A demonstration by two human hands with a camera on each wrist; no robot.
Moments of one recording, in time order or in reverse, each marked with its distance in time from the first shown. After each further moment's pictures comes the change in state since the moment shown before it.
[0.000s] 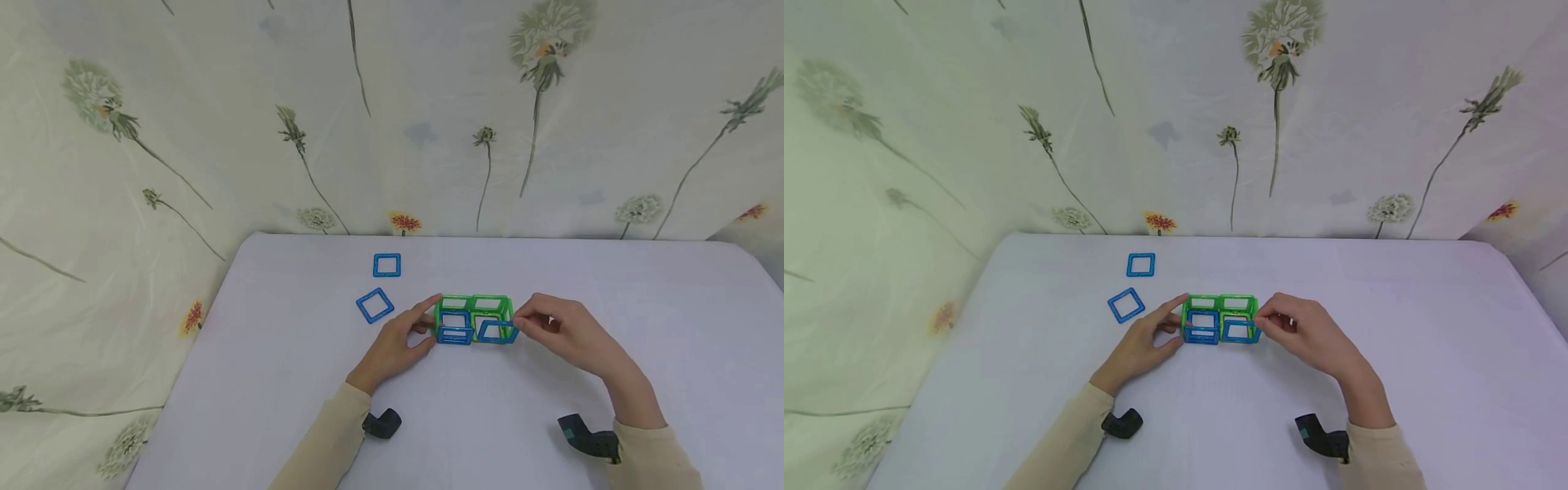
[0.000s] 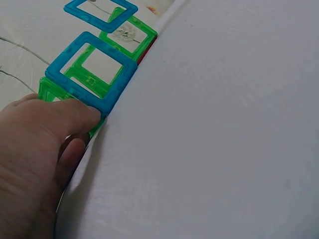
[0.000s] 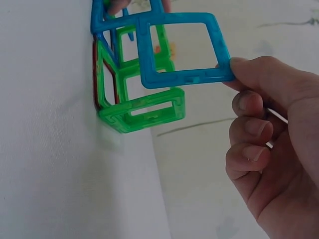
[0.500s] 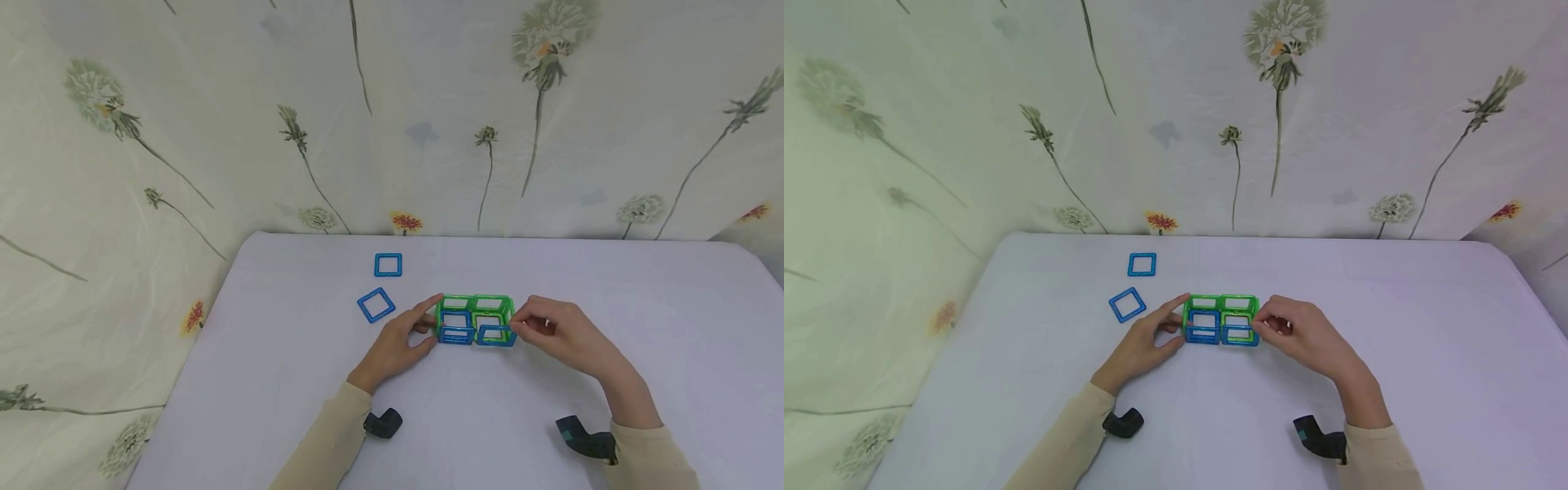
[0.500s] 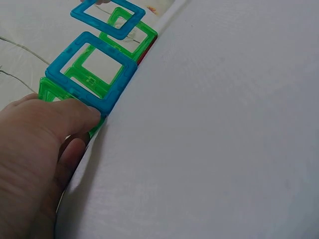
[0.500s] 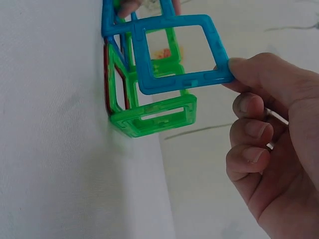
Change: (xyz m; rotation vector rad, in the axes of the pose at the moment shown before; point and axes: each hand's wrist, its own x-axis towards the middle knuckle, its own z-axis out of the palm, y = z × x) left_hand 0.000 0.000 0.000 -0.001 0.005 0.006; right_hand 0.001 0.000 0.007 0.004 -0.005 -0.025
